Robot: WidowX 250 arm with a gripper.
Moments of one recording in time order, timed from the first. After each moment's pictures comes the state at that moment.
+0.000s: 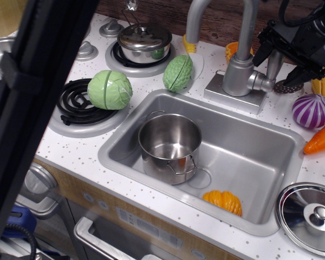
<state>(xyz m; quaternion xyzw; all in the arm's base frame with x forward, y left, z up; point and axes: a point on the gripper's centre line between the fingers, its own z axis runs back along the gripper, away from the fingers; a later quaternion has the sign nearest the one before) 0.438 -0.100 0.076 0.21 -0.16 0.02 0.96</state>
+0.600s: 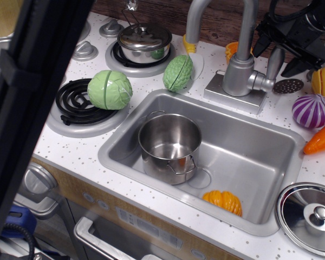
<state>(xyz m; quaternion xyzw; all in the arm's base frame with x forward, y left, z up) 0.455 -0.091 0.078 0.20 -0.20 0.00 0.96</state>
